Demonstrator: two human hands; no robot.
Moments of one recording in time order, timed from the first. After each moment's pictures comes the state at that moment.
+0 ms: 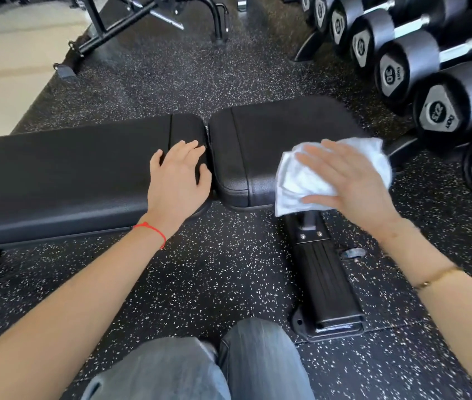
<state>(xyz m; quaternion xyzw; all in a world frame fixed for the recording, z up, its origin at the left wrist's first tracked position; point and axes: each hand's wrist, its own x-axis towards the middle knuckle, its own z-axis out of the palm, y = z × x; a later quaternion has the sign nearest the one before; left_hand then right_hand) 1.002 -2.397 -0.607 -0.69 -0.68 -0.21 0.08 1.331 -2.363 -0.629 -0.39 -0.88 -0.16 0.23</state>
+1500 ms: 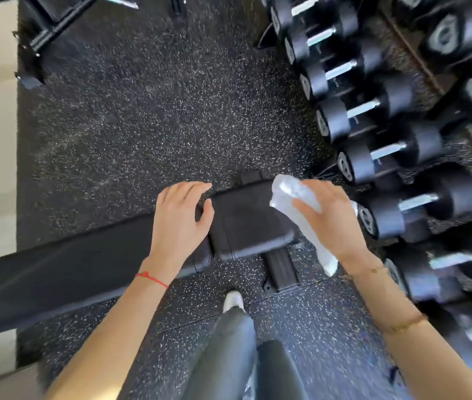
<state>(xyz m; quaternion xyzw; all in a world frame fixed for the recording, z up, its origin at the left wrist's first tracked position) 1.049 -2.342 -0.180 -0.75 -0.64 -0.15 -0.09 1.332 -2.350 -0.198 -0.68 -0.67 0.22 0.21</state>
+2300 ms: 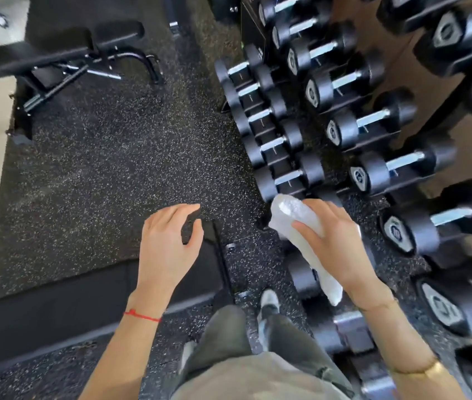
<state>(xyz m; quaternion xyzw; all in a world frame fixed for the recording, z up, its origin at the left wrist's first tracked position) 1.293 -2.280 0.001 -0.71 -0.65 -0.24 -0.11 1.582 -2.289 0.003 -0.67 -0.68 0.19 0.23</state>
